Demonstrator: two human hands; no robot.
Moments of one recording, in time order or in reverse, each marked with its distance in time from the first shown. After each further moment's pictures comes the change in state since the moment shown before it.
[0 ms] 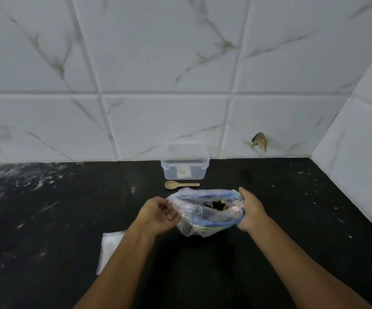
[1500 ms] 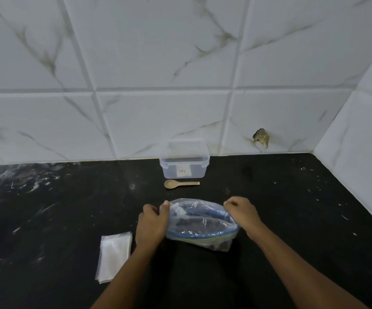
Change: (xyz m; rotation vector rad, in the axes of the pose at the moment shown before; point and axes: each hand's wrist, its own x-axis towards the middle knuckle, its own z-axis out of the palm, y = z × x) left_hand 0.026 -0.021 -0.032 1.095 0.405 0.528; right_hand 0.017 0.018 -0.008 -1.123 0.008 -0.463
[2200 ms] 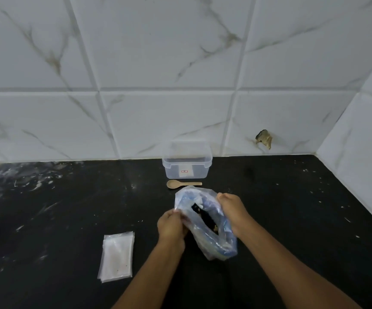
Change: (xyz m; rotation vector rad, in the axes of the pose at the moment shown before) left_hand -0.020 0.022 0.036 -0.873 -0.124 -0.424; right_hand 0.003 -0.031 0.027 0.507 -0.050 0.164
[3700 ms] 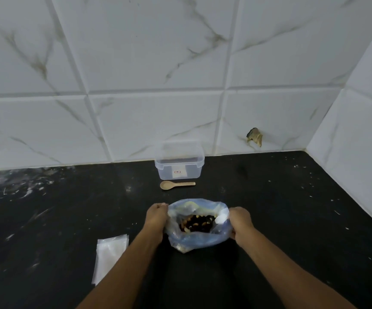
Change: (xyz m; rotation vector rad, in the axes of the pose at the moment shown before) left_hand 0.035 0.026 -0.005 0.368 -0.012 0.014; right_hand 0.024 0.050 -0.027 0.064 0.196 0.181
